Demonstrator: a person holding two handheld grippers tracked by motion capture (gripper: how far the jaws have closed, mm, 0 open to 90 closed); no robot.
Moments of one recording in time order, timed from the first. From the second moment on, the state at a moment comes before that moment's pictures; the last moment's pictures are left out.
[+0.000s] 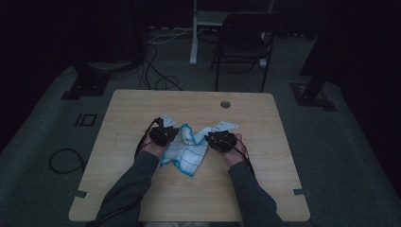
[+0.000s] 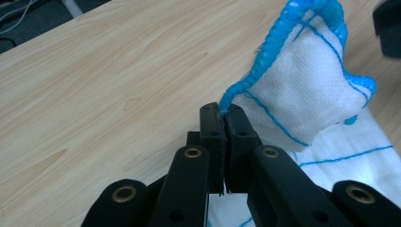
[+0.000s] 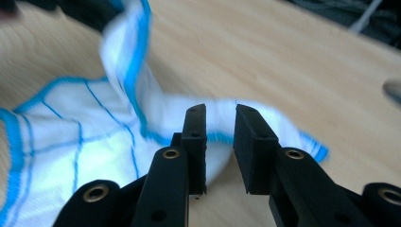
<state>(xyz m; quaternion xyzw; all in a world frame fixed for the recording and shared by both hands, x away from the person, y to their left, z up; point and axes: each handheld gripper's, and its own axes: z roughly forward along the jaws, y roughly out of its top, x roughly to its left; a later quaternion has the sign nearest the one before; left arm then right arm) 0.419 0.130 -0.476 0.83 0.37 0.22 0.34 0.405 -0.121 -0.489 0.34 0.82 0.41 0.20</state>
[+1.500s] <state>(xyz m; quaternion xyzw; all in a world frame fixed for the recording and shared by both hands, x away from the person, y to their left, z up) 0.421 0.200 -0.499 0.76 0.52 0.17 0.35 0.417 -0.096 -0.518 0.39 0.81 0.42 0.11</state>
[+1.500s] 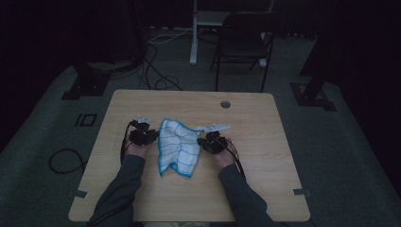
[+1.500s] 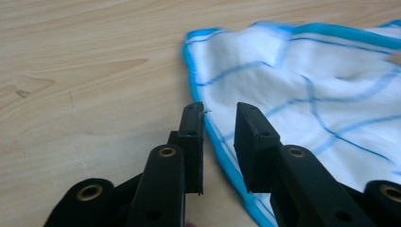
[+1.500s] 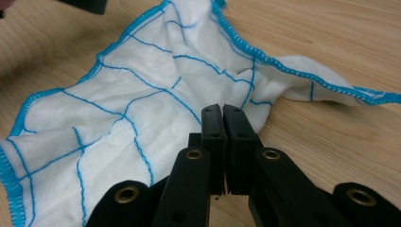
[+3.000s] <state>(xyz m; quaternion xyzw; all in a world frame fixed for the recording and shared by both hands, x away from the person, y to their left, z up) 0.382 0.149 -0.483 0.78 0.48 0.13 0.39 0.412 -0.091 -0.495 0.37 0.80 0.45 0.14</state>
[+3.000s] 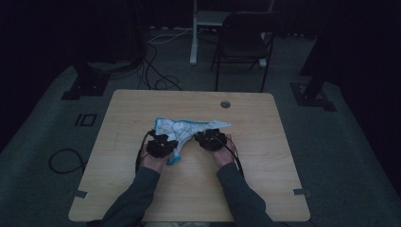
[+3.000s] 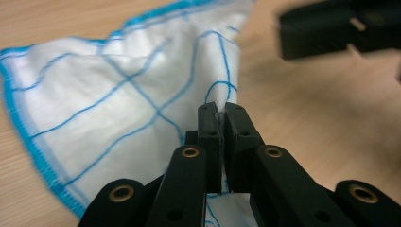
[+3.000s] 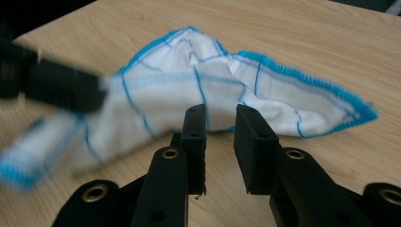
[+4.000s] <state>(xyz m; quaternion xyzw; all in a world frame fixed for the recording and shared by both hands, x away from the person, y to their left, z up) 0.401 0.211 -0.511 0.73 0.55 0.12 0.39 0.419 -0.030 -0.524 0.34 0.83 0.42 0.12</state>
